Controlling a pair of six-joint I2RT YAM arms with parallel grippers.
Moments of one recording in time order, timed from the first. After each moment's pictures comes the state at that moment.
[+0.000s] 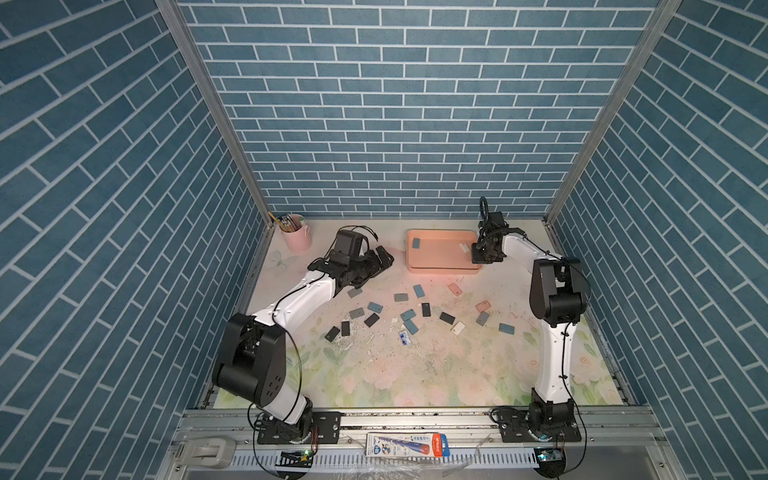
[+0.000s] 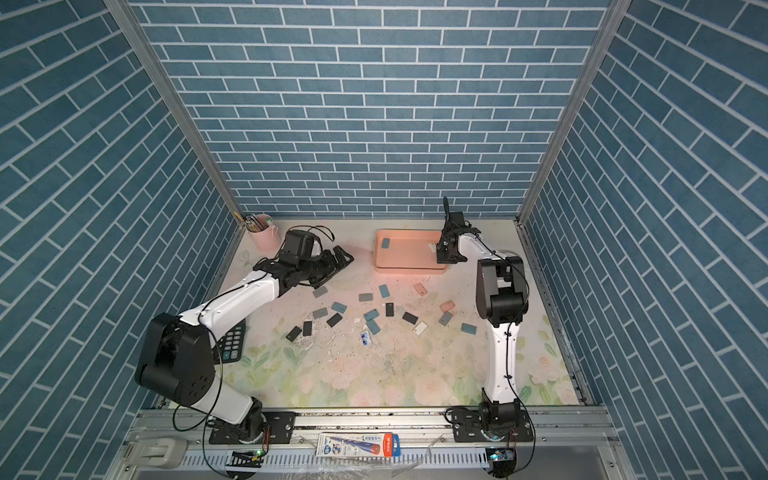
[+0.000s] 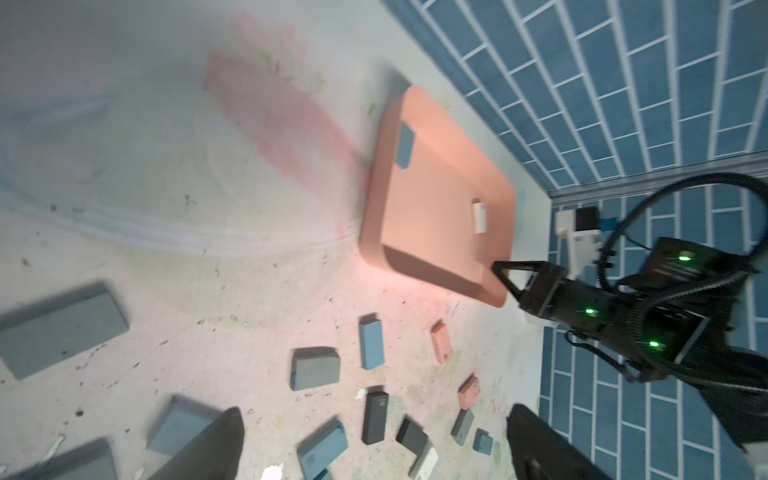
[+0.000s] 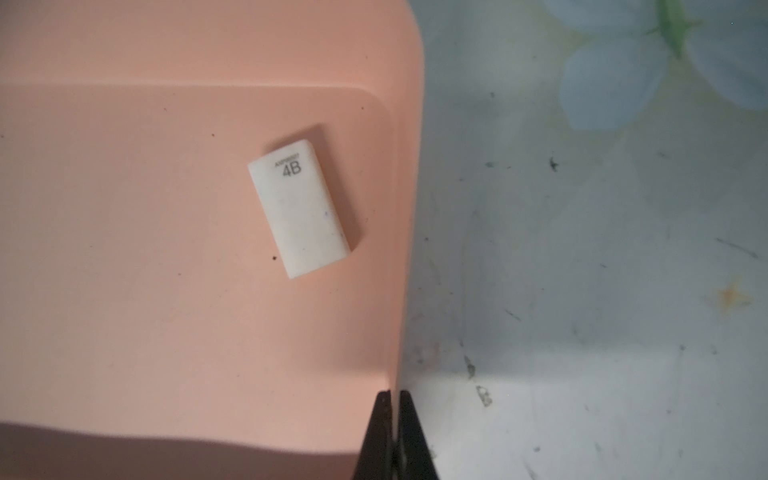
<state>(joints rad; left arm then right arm) -0.37 1.53 1.16 -0.31 0.26 -0.84 0.23 2.22 1.73 -0.63 -0.01 0.10</state>
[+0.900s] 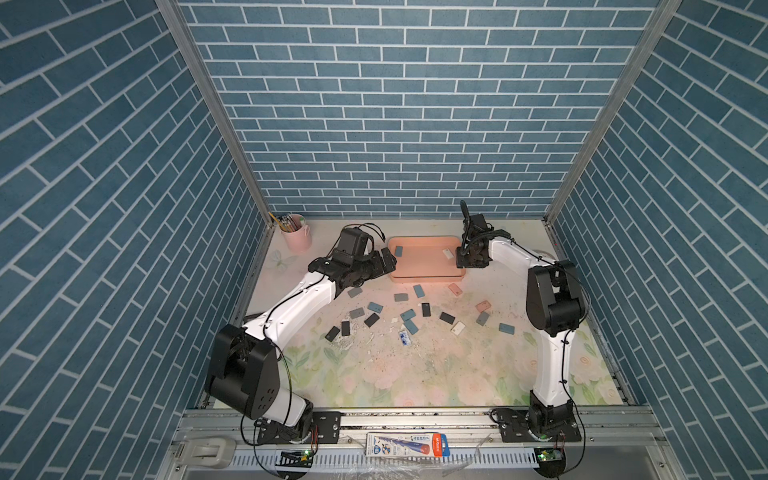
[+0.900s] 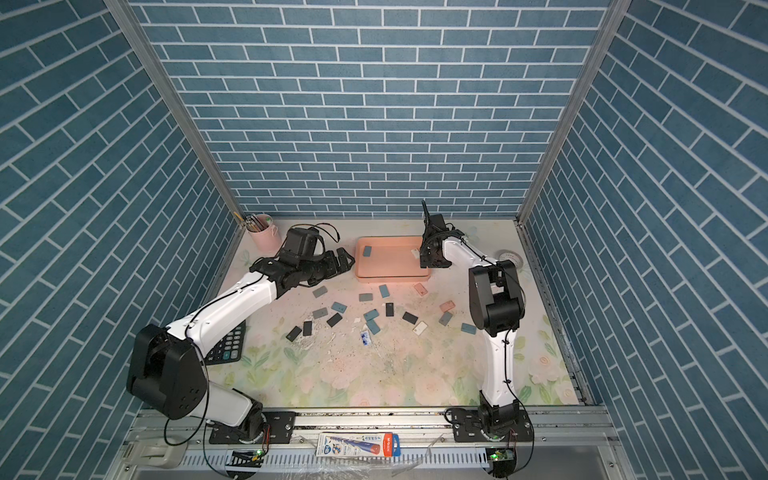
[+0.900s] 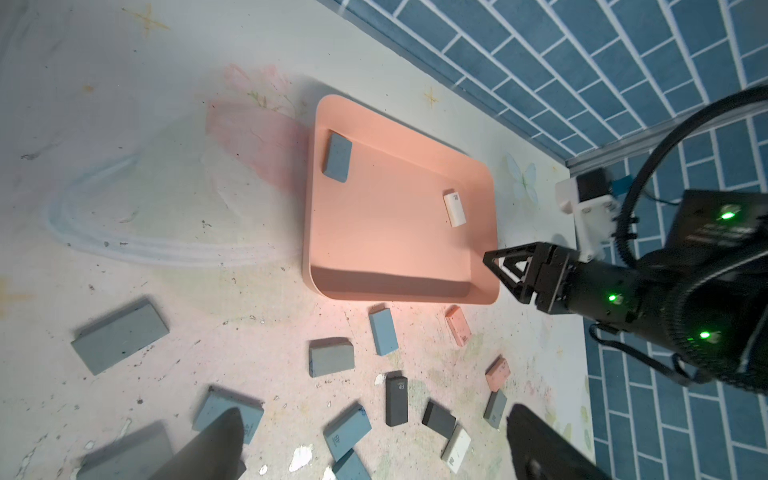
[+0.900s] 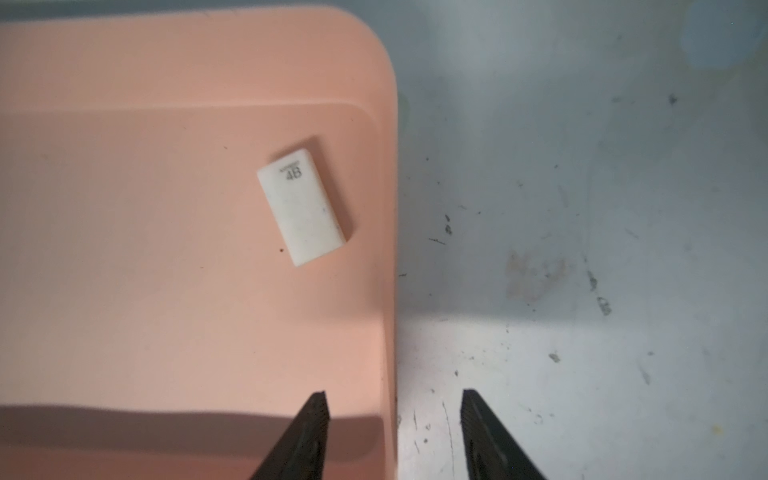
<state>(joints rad) -0.47 1.50 1.19 -0.43 0.14 -0.70 0.34 2.06 1.63 -0.65 0.03 0.22</state>
